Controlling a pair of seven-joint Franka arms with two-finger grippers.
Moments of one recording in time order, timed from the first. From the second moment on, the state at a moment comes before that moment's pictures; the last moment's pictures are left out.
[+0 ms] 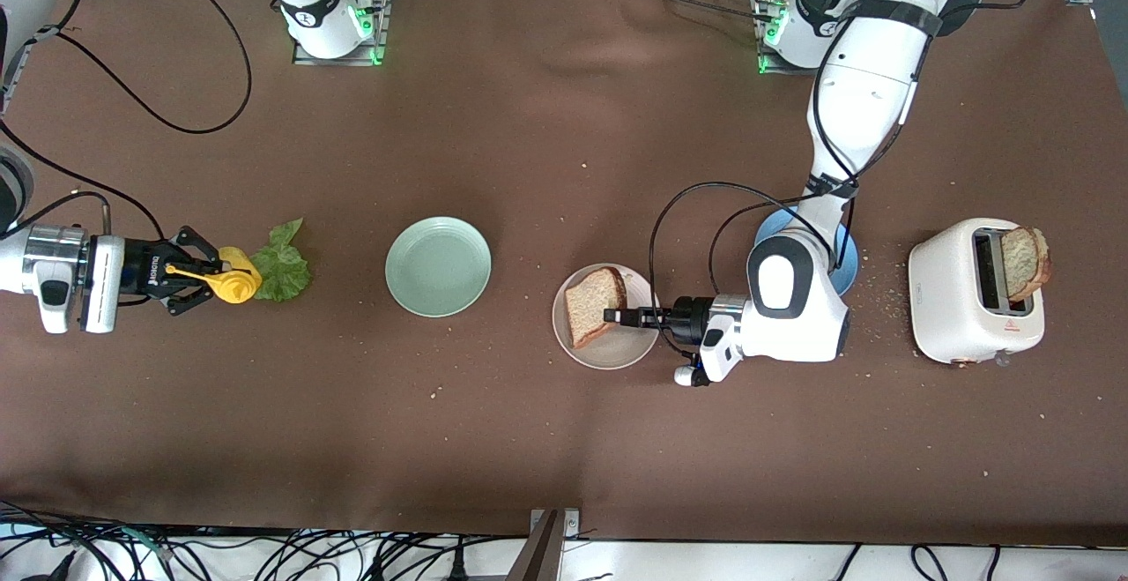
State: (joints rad) left arm -0.33 0.93 0.02 -1.28 -1.20 1.97 0.23; right arm -0.01 0.53 -0.28 -1.56 0.97 1.58 -1.59
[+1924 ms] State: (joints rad) left arm -0.12 0.53 0.15 -1.25 -0.12 1.47 0.12; right arm 0.85 0.54 -0.26 -1.55 -0.14 2.15 -0.51
